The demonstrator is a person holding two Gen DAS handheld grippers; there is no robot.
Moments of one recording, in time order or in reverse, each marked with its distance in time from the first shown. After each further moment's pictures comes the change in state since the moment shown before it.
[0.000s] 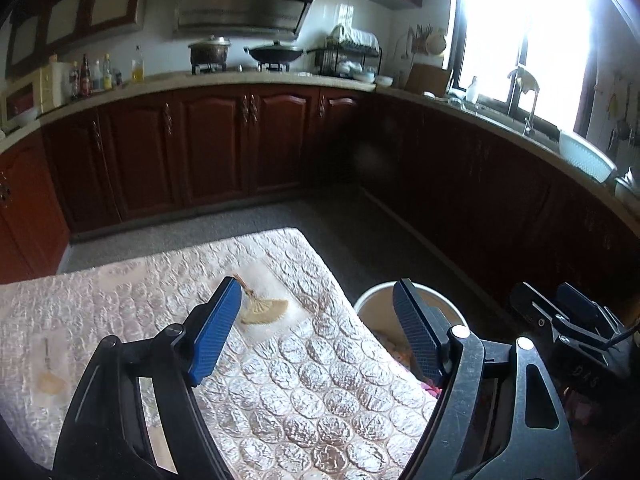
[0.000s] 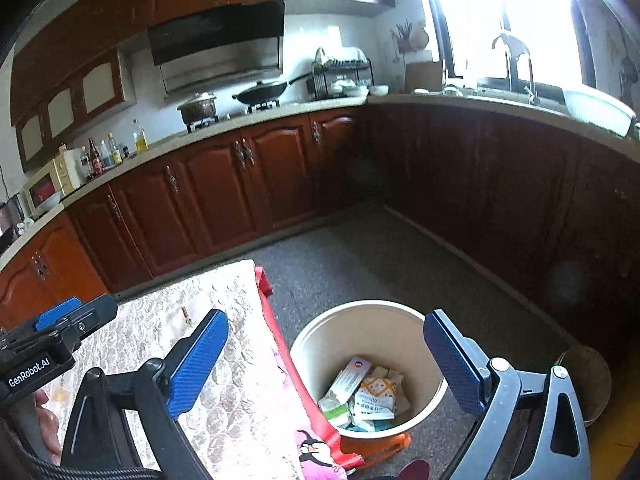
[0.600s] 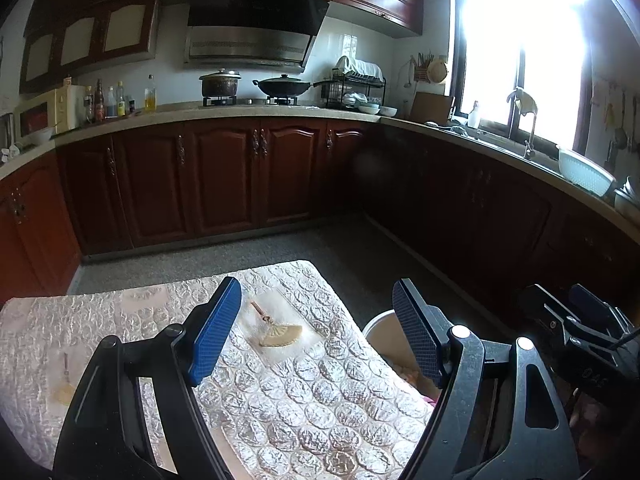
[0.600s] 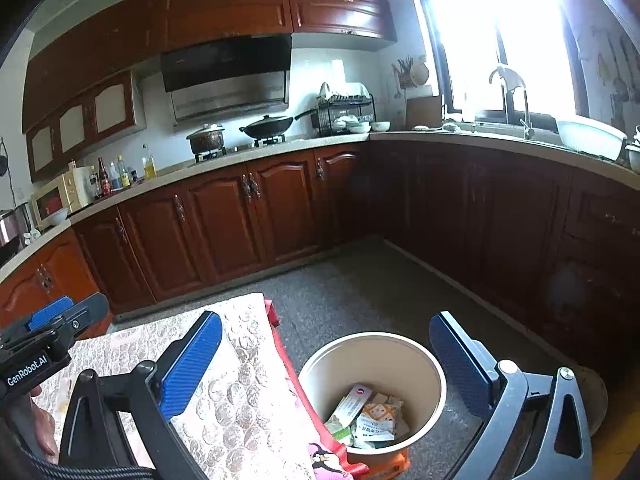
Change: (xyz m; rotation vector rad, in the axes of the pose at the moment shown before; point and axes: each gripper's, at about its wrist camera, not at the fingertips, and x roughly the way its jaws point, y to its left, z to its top) left arm -0.033 0.004 0.005 0.006 -0.107 0.032; right arm -0.035 0.010 0.008 -0.019 -0.110 0.004
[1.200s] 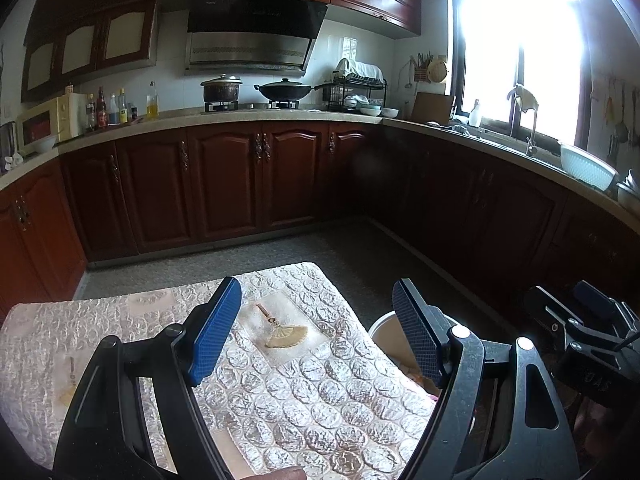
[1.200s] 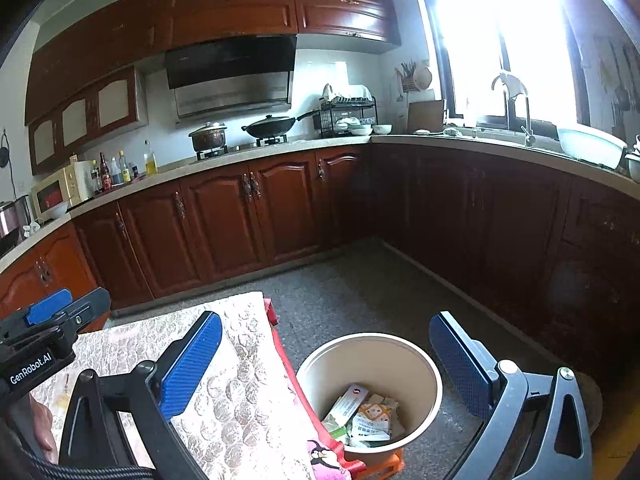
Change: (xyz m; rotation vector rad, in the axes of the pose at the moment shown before) left arm -0.004 -0.007 -0.005 0.022 -0.014 0.025; right arm -0.004 0.004 -0.002 -0.026 0.006 -0.008
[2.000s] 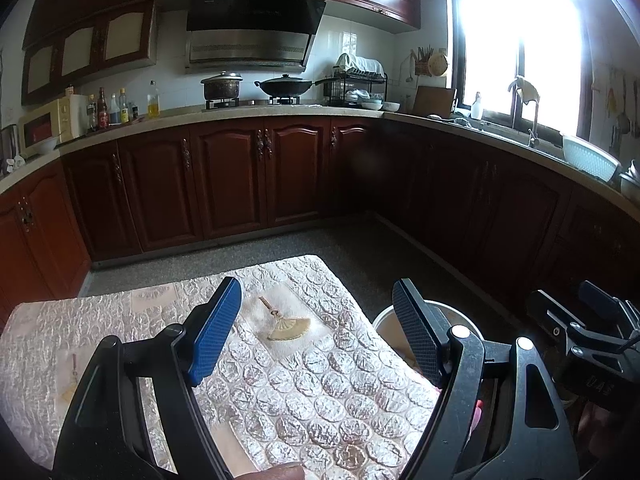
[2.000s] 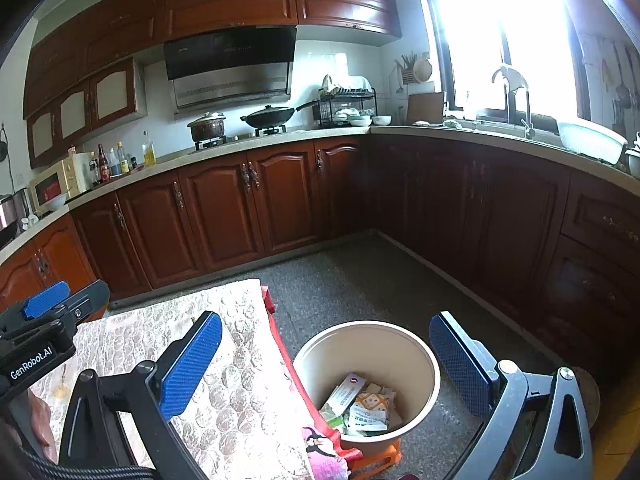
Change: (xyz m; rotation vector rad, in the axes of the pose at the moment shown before) left arm 0.003 -0.003 -0.009 0.014 0.017 0.014; right arm 0.001 -0.003 -0.009 -0.005 0.036 -0.004
